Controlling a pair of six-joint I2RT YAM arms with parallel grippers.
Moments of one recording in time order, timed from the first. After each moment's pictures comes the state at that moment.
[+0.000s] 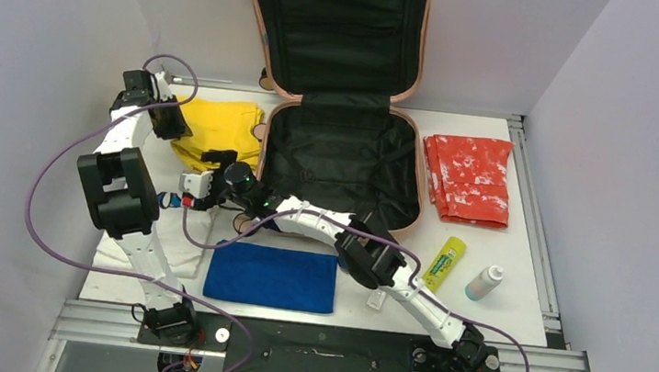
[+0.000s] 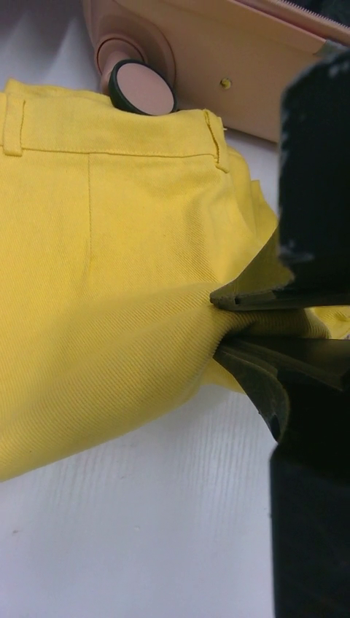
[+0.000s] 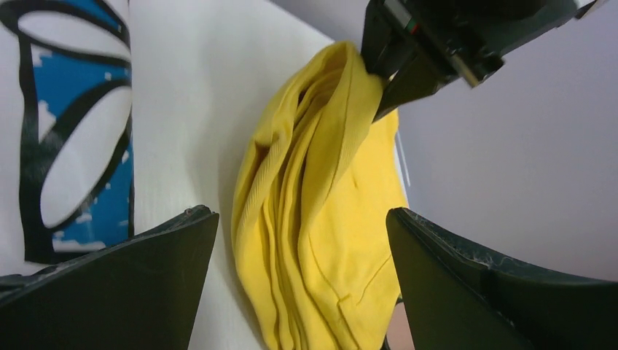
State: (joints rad) left arm 0.30 2.01 1.63 -0.53 0.28 -0.16; right arm 1.07 2.60 2.14 0.25 -0.02 -0.89
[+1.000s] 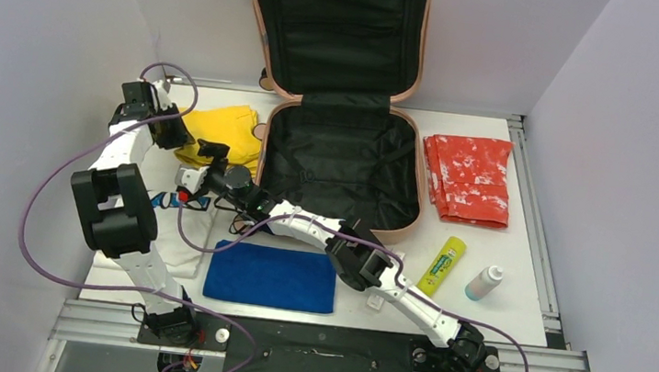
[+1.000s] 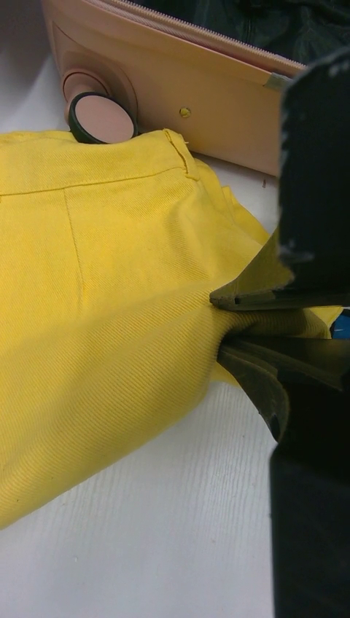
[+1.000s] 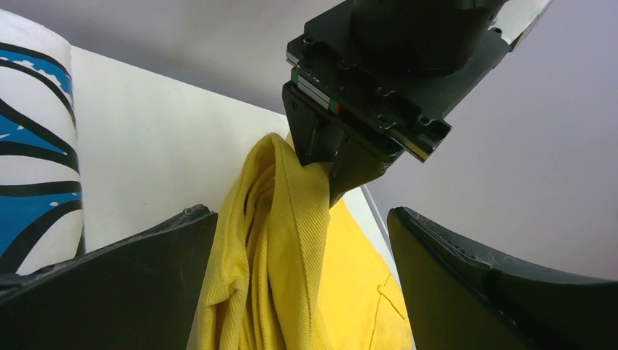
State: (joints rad) left arm 0.29 1.82 1.41 -0.45 0.29 -0.23; right arm 1.08 2.79 2.37 0.51 -0.03 -0.80
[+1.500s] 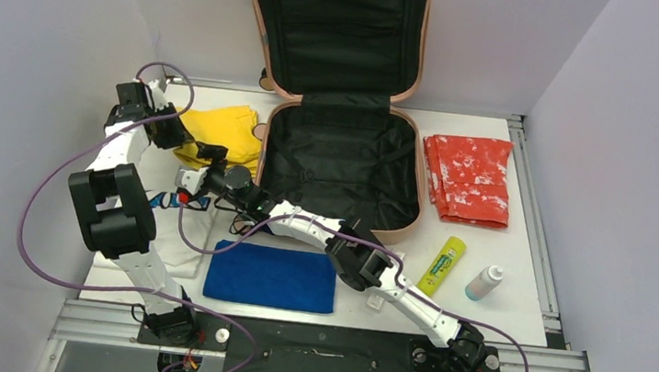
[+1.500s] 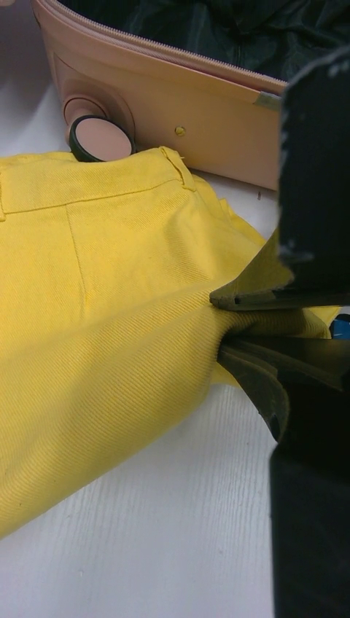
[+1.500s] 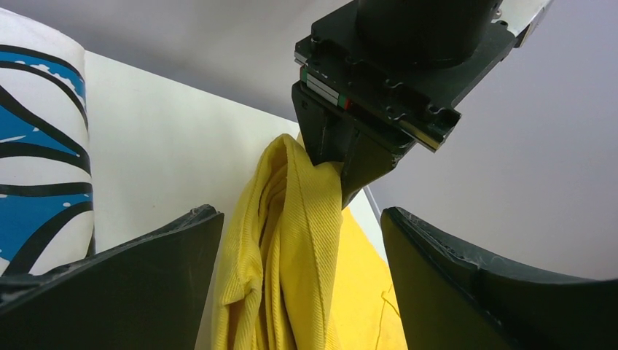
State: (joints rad) left arm 0.31 1.81 1.40 -0.43 0.36 -0.23; right arm 1.08 2.80 2.36 0.51 -0.06 -0.80
